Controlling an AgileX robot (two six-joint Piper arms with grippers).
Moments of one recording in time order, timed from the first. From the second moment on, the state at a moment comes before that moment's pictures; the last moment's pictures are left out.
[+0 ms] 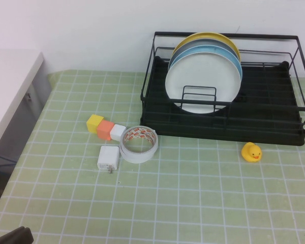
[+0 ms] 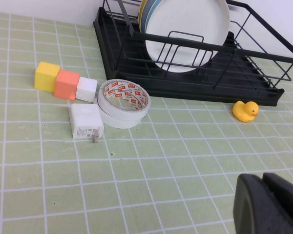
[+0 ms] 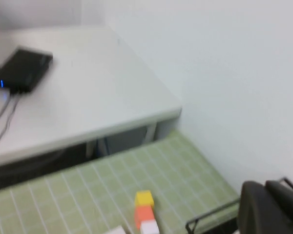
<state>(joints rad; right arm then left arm) 0.41 1.36 -1.66 0.59 0.82 -0.76 -0.21 0.20 -0.28 -0.65 0.54 0.32</state>
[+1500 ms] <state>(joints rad) 0.52 0.42 -0.19 0.49 -0.06 -0.75 -0.21 0.20 -0.28 -0.65 0.54 0.32</state>
